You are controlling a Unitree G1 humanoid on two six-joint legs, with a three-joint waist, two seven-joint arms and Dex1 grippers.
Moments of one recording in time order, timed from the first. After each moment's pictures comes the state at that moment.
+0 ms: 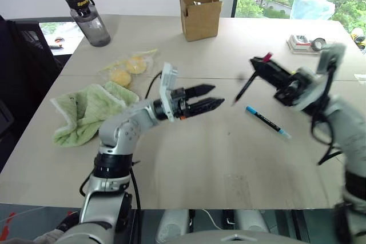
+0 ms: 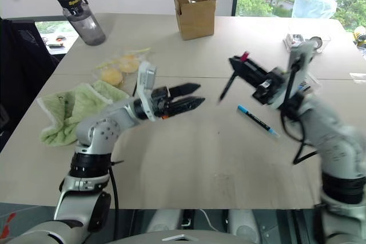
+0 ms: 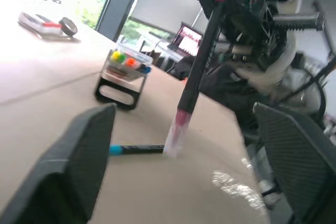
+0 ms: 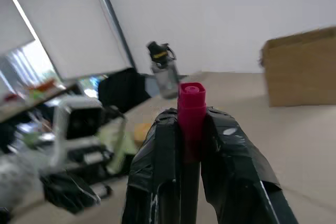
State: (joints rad) left arm -0.59 0.41 0.03 -0.10 -0.74 0.73 -0.93; right arm -0.45 -0.70 -0.29 -0.47 1.14 0.73 0.38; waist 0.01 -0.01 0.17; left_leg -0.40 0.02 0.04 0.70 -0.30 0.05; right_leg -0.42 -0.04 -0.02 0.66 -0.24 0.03
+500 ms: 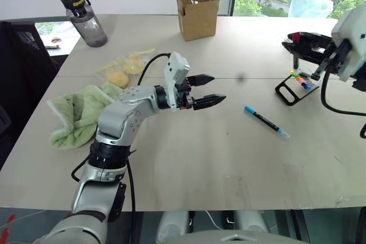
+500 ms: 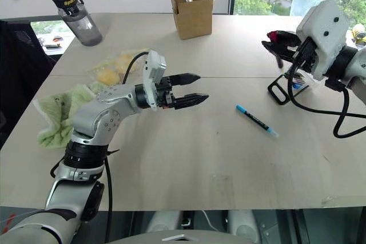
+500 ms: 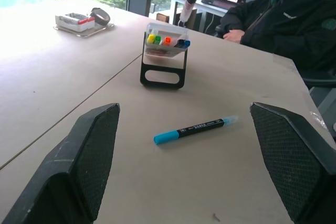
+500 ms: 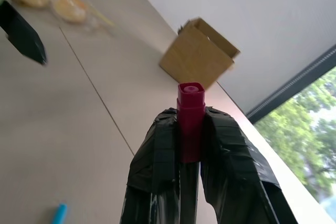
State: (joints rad) left arm -0.63 0.45 -0.09 -0.13 -0.55 0.65 -0.91; right arm -0.58 -1.07 -0.08 -0.30 0.49 0.45 0.74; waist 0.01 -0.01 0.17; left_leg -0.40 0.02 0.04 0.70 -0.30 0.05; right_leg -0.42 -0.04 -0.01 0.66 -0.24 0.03
